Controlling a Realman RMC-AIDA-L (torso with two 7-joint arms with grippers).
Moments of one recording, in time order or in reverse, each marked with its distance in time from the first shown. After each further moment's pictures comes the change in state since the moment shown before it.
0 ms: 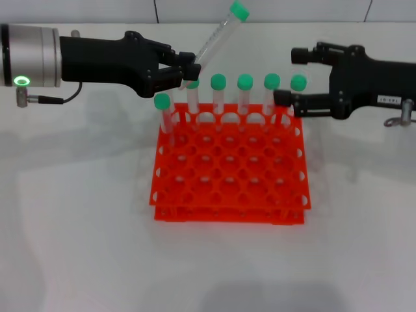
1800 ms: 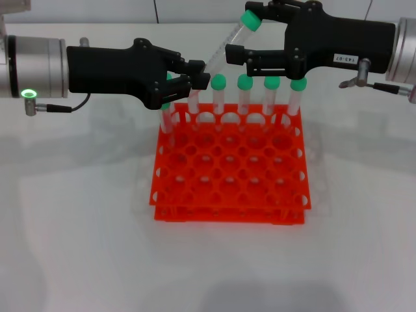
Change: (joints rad) left arm 0.018 -0.025 0.001 0.001 -0.020 0.026 0.085; right arm 0.103 0.010 -0.103 0.023 0.155 0.088 0.002
